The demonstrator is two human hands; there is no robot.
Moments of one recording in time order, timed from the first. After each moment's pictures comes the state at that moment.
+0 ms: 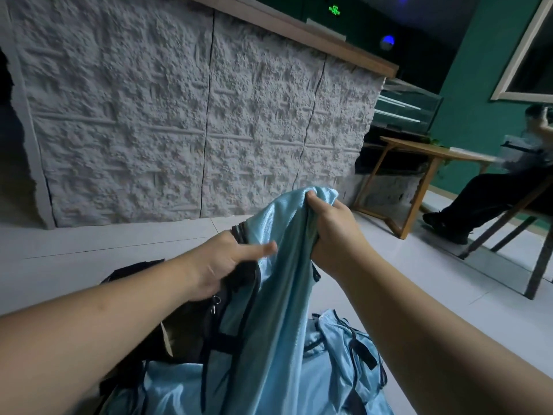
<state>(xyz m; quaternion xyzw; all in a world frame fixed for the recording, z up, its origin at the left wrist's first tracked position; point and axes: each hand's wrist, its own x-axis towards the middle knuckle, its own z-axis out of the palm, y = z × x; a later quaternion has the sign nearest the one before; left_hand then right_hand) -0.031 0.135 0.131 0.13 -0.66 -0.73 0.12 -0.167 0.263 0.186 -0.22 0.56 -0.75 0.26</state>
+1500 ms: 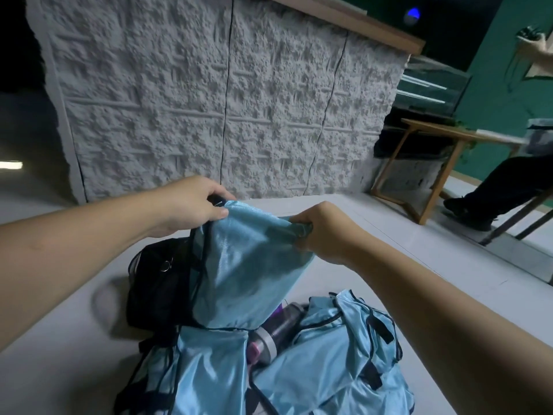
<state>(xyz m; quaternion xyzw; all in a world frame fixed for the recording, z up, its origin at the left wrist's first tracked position) 0.024 0.051 0.155 0.26 -0.88 -0.36 0.15 -0.140 0.262 0.163 -0.49 0.85 -0.19 0.03</state>
